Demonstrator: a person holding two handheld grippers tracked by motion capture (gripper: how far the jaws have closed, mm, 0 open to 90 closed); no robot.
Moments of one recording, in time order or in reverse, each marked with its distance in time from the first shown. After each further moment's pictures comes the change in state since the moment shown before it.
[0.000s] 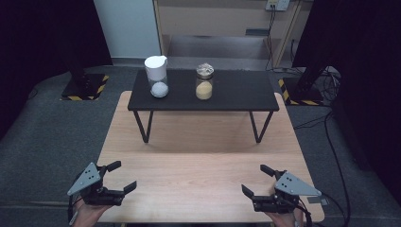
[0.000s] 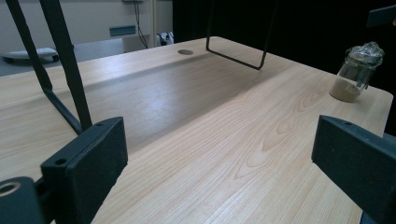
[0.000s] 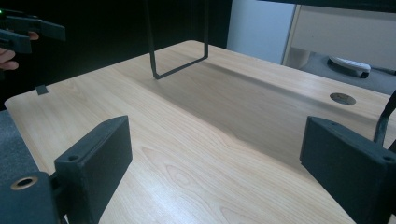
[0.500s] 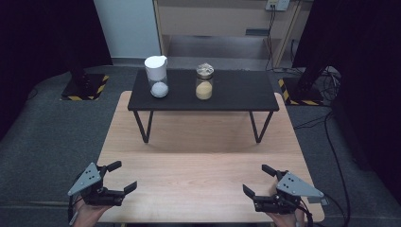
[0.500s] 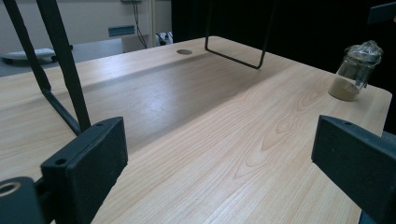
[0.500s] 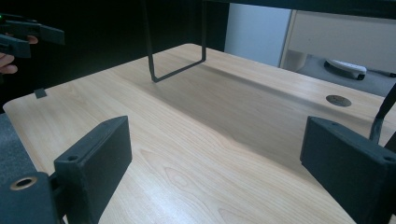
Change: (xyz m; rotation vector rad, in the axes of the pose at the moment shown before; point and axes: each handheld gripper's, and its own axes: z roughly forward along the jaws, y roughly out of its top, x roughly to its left) left arm -0.001 0.001 0.000 0.002 -0.002 0.009; right arm 0.002 0.000 -0.003 -0.011 -0.009 0.003
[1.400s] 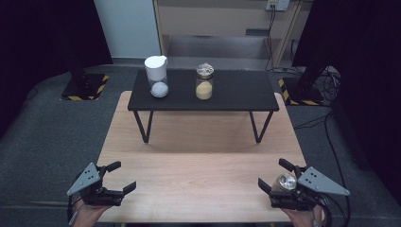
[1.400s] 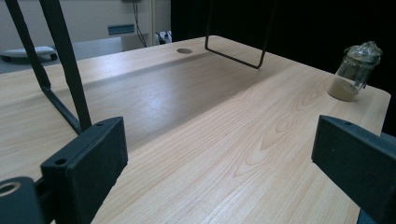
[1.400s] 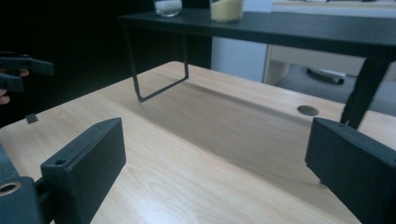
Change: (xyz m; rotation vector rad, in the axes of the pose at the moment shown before) left arm 0.002 -0.001 -0.001 0.001 -0.003 -0.016; right arm -0.013 0.016 -0.034 -0.060 -0.060 0.038
